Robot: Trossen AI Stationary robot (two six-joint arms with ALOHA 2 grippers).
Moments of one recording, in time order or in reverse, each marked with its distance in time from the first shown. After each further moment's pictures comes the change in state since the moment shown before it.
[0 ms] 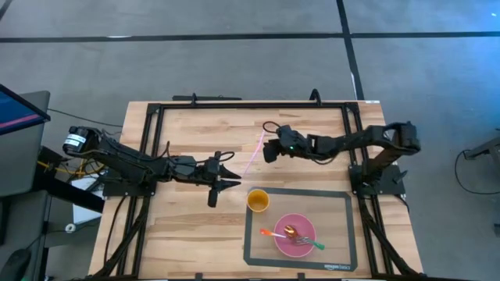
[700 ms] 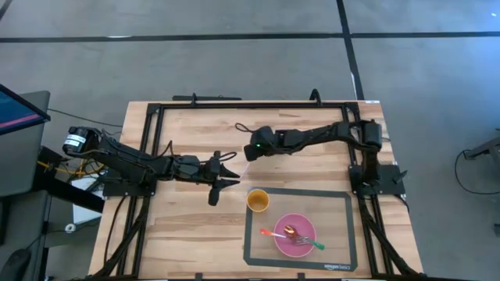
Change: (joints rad) left arm 0.025 0.000 0.000 -0.101 0.001 -0.002; right arm -0.007 0.368 0.474 -0.535 -0.062 0.222
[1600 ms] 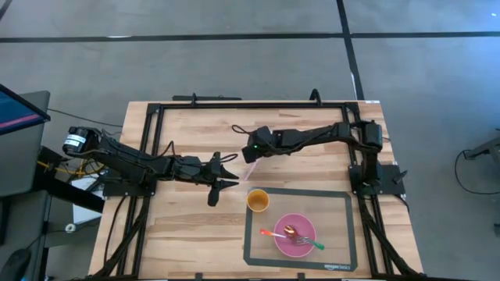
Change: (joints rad) left arm -0.001 0.000 0.000 -0.056 0.008 -0.003; right arm 0.022 0.003 0.077 -0.103 0.007 -0.021
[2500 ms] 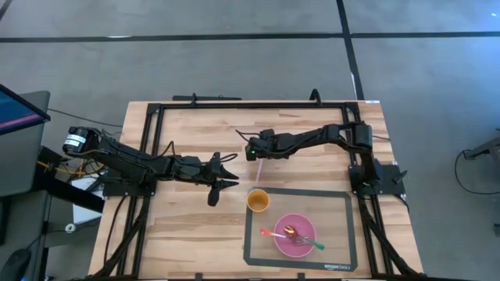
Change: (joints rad) left arm 0.000 0.000 0.000 0.000 0.001 -0.034; right arm -0.006 0.133 0.006 -0.069 0.122 0.249
